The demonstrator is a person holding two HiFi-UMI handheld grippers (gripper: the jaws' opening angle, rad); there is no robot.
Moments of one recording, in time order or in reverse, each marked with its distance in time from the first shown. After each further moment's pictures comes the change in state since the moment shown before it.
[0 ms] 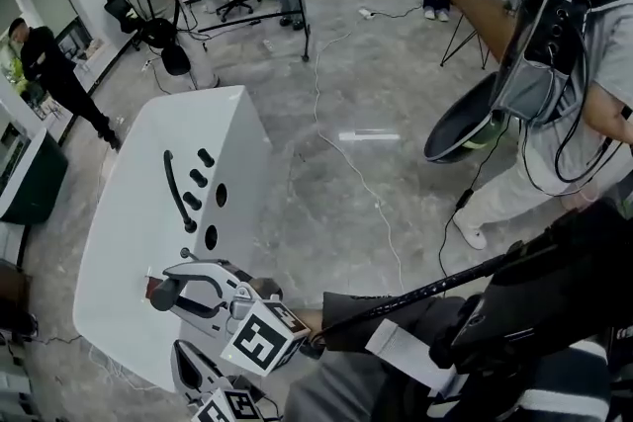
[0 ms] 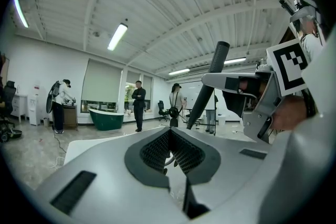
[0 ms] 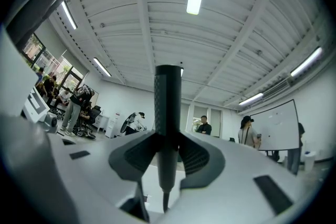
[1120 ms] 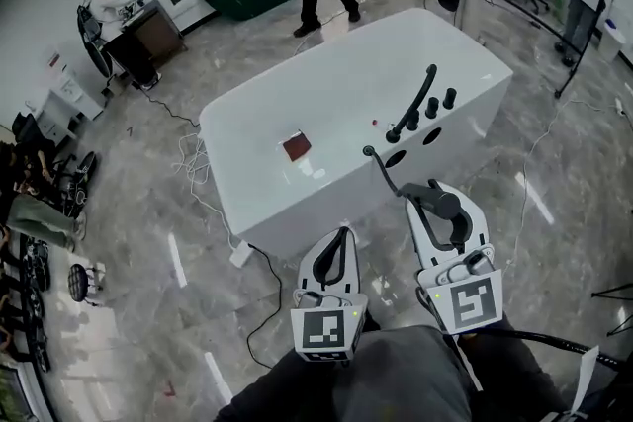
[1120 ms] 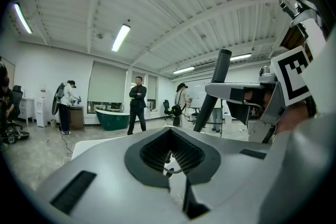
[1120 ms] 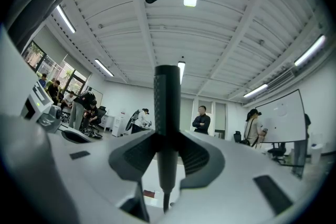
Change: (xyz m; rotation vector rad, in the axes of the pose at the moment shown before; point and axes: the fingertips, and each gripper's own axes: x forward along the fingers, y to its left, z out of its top) left arm 0.020 -0.020 -0.008 0.039 -0.014 0.075; right arm -0.010 -0.030 -0.043 0.073 0.030 0.048
